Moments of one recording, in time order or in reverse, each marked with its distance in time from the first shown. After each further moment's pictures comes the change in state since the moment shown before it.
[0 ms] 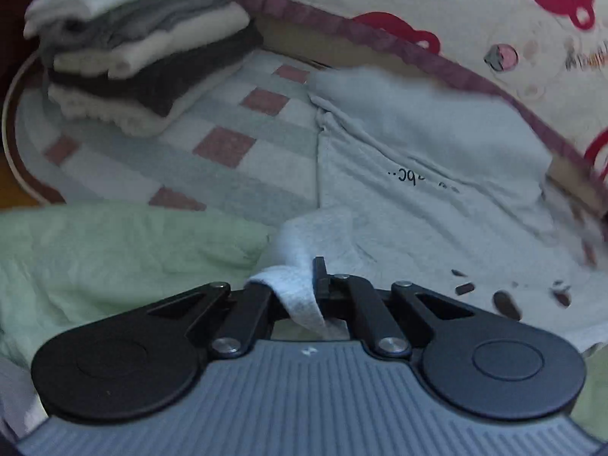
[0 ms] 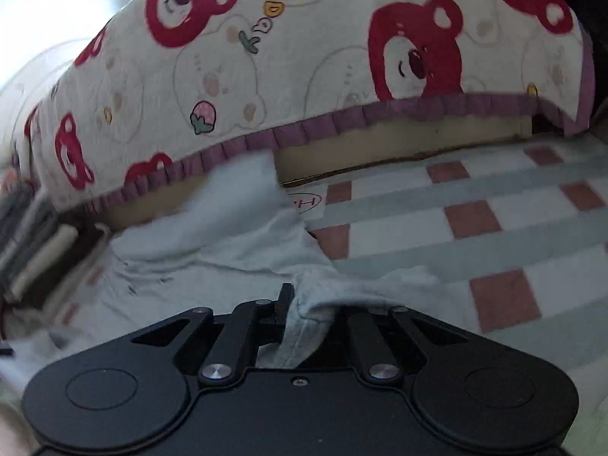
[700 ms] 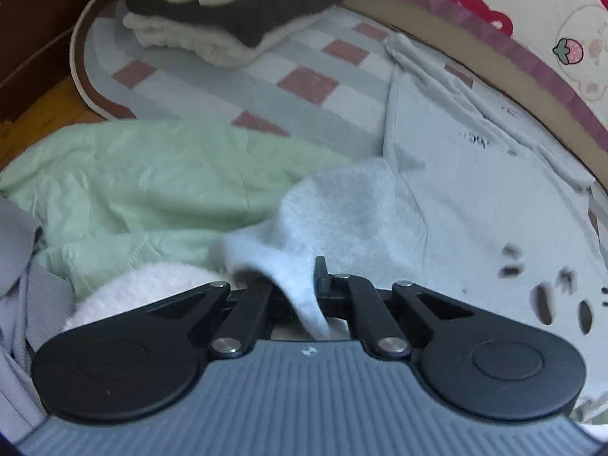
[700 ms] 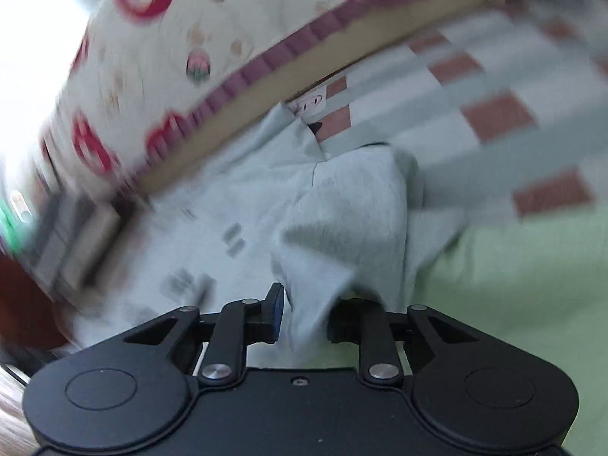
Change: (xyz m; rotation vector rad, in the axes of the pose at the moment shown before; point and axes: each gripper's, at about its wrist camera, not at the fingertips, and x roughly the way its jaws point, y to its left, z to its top) left arm -0.010 0.036 -0.024 -0.156 0.137 0.155; right arm -0.027 -0.042 -0.080 0.356 0.173 0.190
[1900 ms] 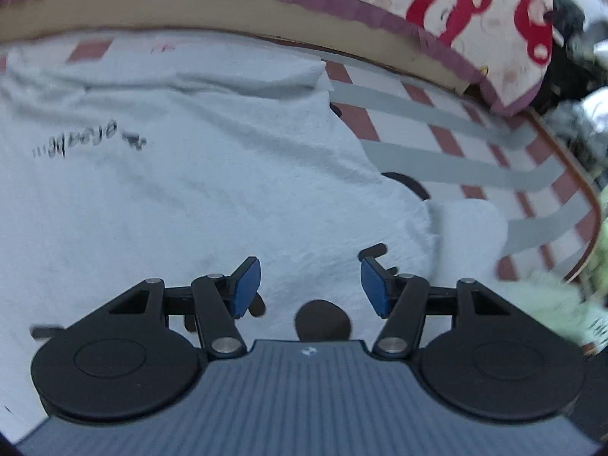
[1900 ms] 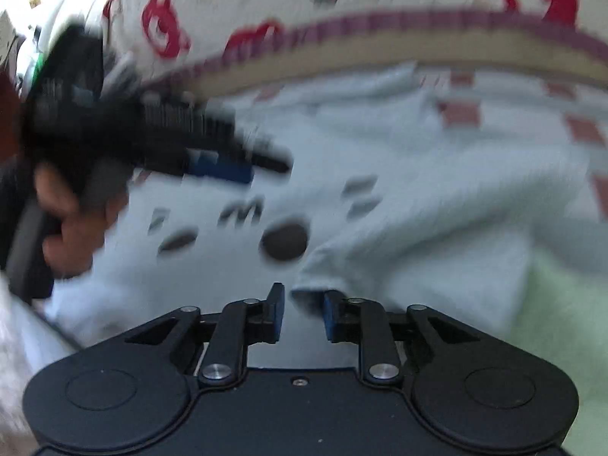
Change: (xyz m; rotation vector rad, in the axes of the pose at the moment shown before) left arm 0.052 -0.326 -0.040 0.477 0.133 -0.566; right arm 0.079 0.107 -0.046 -0.455 0.208 -0.022
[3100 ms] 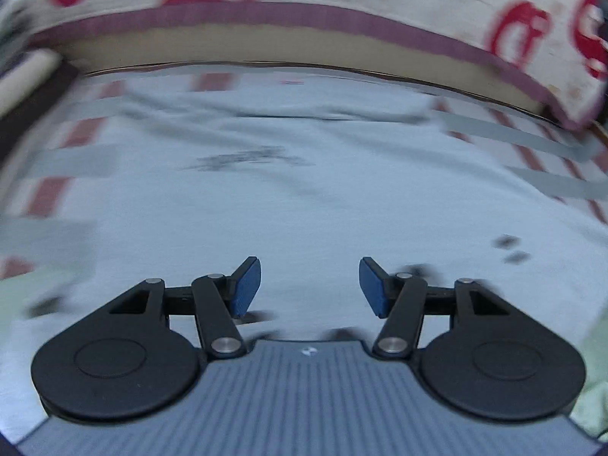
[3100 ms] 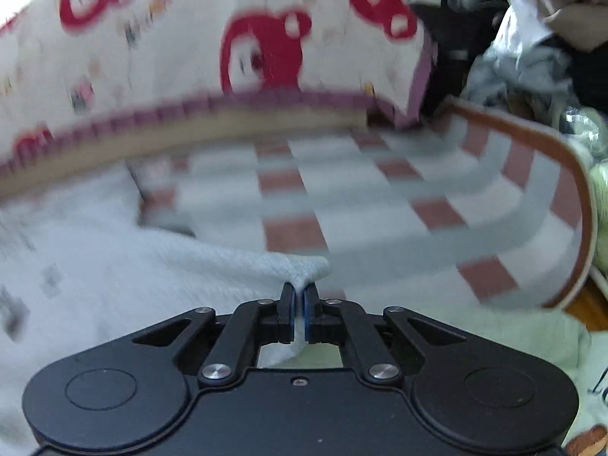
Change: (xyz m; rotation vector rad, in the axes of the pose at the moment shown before) left arm -0.080 0.088 -0.028 0.000 -0.118 0.357; right arm -0.122 -0.110 -0.051 0.173 -0.274 -0.706
